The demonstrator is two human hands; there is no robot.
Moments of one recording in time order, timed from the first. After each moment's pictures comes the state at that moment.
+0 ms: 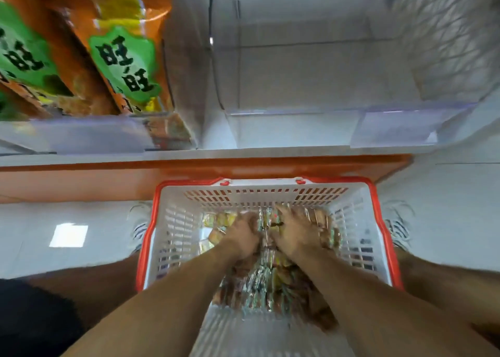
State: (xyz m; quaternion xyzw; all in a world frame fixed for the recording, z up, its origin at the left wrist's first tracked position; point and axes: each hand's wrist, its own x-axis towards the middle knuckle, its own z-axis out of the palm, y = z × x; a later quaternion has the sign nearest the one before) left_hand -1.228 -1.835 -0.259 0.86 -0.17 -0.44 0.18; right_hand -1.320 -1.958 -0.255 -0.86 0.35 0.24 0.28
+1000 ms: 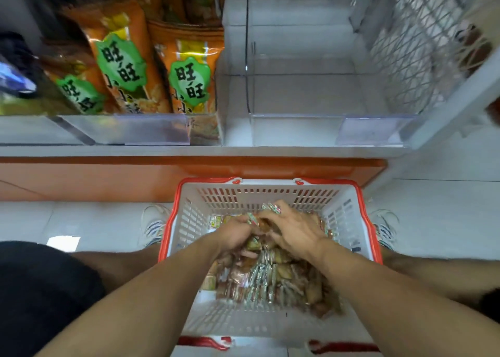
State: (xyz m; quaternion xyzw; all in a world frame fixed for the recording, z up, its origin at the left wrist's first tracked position) left_hand -1.226 -1.800 -0.198 0.69 0.00 -0.58 0.43; right_hand -1.335 -1.954 -0.182 -0.97 0.07 0.13 0.19
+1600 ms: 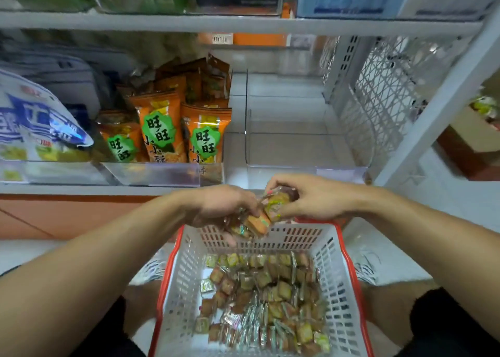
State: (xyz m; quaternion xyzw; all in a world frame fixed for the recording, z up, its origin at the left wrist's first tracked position) left_hand -1.179 -1.814 0.032 0.67 -0.23 -0.61 0.36; right_hand -1.303 -2.001 0.058 -0.90 0.03 0.16 0.40
